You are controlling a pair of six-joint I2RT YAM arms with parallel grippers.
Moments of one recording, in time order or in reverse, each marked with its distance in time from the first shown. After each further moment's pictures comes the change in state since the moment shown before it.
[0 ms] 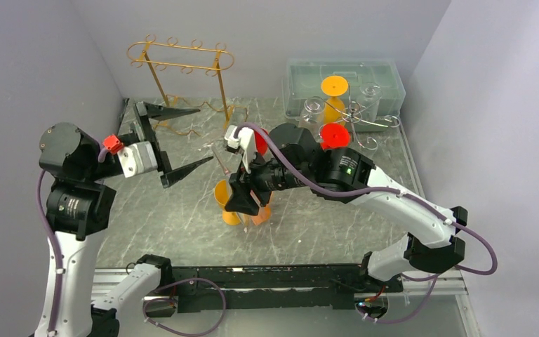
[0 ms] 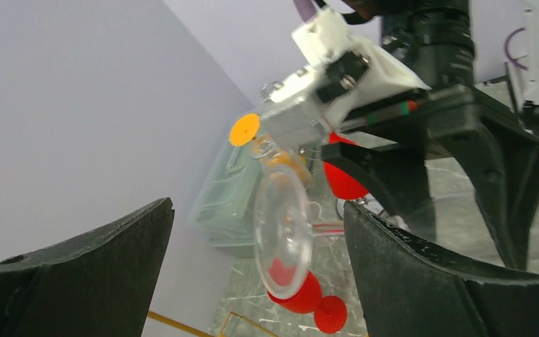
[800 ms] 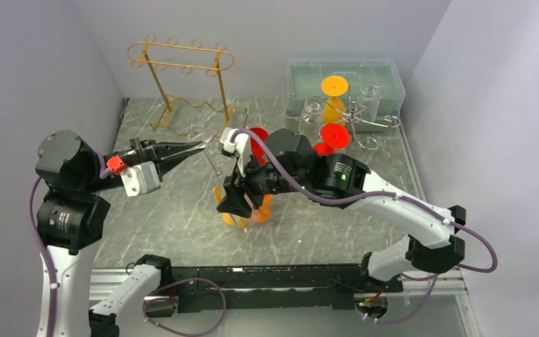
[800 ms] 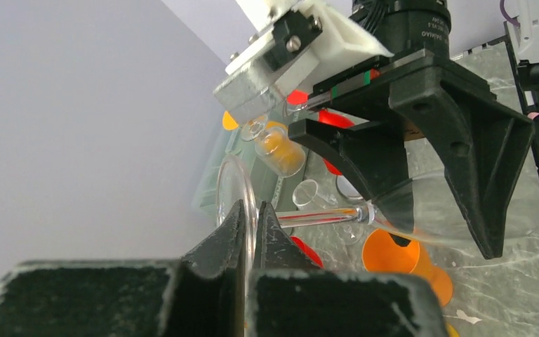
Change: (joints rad) left arm 0.002 -0.037 0.042 -0.248 0.026 0.204; right arm 0.046 0.011 -0.003 0.084 0.037 -0.004
